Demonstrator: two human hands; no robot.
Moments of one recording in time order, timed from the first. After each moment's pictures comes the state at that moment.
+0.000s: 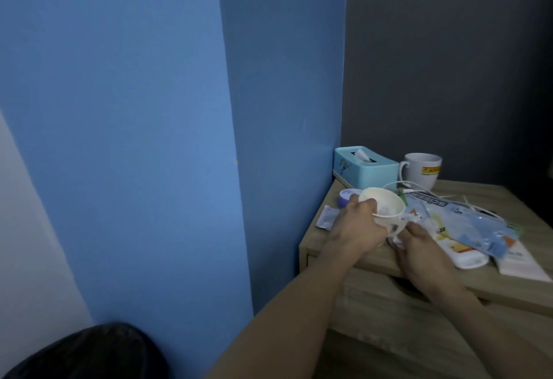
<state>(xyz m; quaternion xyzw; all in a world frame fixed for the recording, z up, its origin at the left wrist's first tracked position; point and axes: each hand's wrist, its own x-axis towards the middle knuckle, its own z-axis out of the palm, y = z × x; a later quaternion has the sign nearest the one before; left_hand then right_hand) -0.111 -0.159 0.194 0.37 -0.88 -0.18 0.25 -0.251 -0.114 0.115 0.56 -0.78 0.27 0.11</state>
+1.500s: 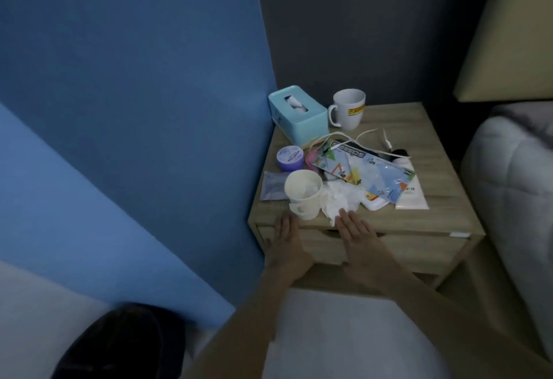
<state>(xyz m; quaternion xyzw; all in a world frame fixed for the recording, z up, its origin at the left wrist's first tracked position) -0.088 -0.127 0.151 0.44 -0.87 -0.22 -0.06 -0.227 -0.025 0.145 0.61 -0.79 0.03 -0.08</state>
